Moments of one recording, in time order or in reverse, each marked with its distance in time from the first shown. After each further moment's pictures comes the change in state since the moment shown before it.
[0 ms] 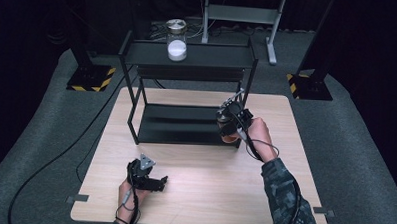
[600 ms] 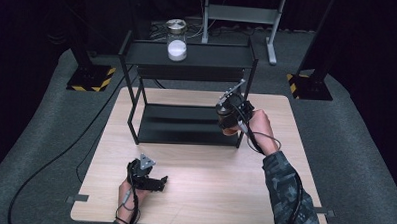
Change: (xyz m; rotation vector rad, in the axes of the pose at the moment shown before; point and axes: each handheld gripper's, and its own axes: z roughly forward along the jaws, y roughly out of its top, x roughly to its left) left arm 0.001 0.000 0.000 0.002 -0.005 -0.004; right arm -0.002 0.015 -0.019 -0.023 -0.017 -0.018
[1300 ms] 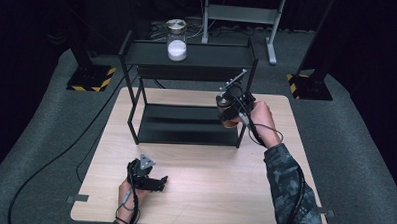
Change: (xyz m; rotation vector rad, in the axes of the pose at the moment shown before) left arm 0.000 0.000 0.000 0.000 -0.001 -0.002; right arm -0.004 0.016 -0.020 -0.018 -0.012 -0.014
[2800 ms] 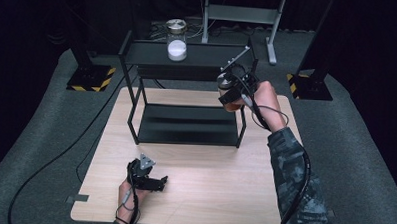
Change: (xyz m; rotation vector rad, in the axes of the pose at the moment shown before) left arm 0.000 0.000 0.000 -0.001 0.000 -0.003; right arm -0.005 0.034 -0.045 -0.029 -0.036 -0.024
